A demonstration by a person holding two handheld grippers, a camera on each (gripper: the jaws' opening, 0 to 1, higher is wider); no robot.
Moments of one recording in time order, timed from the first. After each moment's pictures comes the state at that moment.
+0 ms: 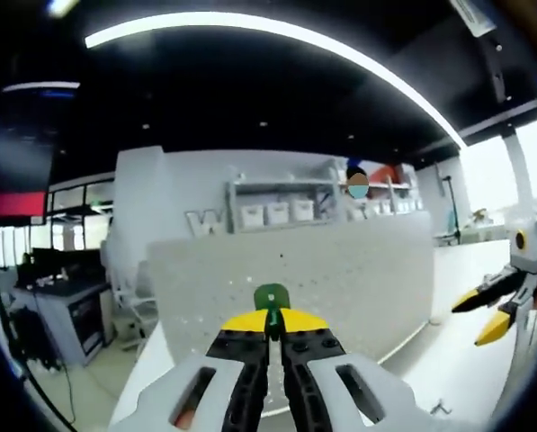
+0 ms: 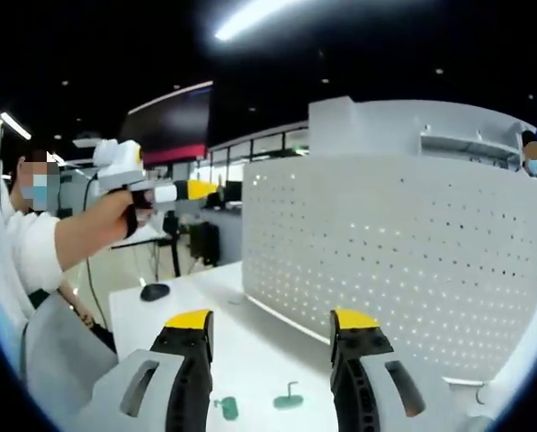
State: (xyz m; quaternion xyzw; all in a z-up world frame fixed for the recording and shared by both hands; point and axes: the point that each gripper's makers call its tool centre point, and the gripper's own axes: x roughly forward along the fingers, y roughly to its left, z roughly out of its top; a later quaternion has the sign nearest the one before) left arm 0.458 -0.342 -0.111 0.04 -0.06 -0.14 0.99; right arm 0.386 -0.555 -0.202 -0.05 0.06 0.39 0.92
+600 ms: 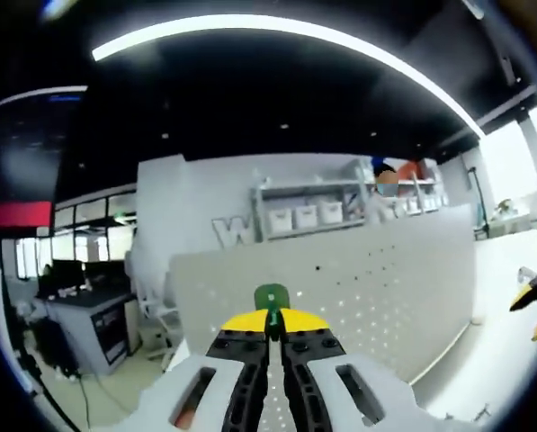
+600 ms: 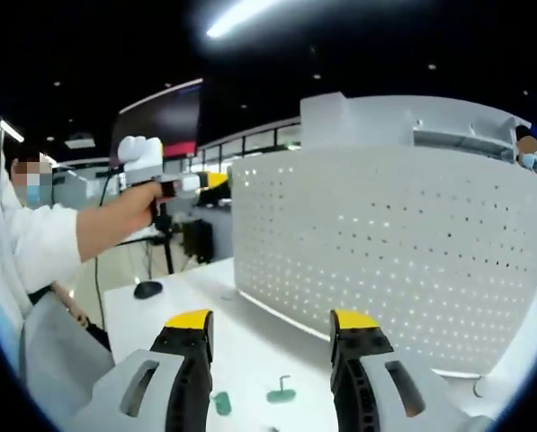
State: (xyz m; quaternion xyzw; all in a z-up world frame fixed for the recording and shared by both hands) left arm 0.519 -0.308 -0.098 0.06 -0.08 -0.06 0.99; right arm 0.393 -0.567 -0.210 -0.05 0.07 0.37 0.93
